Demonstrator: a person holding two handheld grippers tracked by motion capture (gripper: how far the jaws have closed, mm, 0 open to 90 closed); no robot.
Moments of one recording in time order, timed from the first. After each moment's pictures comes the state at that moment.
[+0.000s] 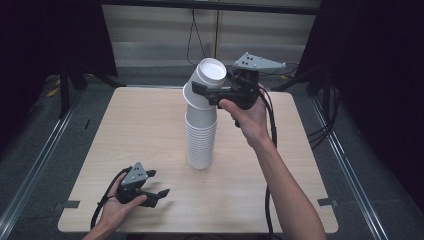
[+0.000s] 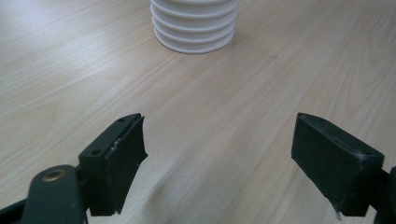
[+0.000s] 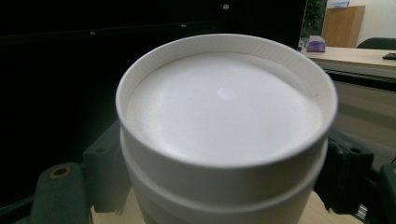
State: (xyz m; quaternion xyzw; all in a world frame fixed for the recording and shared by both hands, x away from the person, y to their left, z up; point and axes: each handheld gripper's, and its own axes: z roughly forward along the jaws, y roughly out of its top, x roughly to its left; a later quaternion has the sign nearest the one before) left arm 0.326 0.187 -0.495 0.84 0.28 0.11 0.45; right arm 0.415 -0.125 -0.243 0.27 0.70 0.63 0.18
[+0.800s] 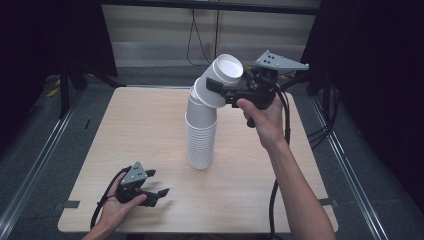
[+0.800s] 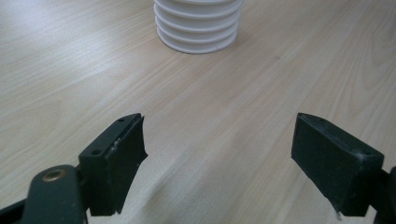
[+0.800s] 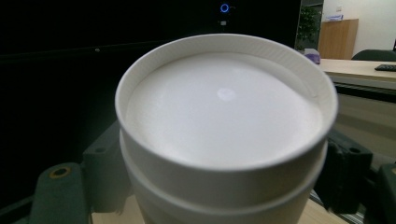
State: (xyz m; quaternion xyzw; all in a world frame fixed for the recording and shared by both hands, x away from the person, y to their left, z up) left arm 0.327 0.188 -0.495 0.84 0.28 0.11 0.46; right arm 0.401 -0.156 -0.231 0.27 0.69 0.65 0.19
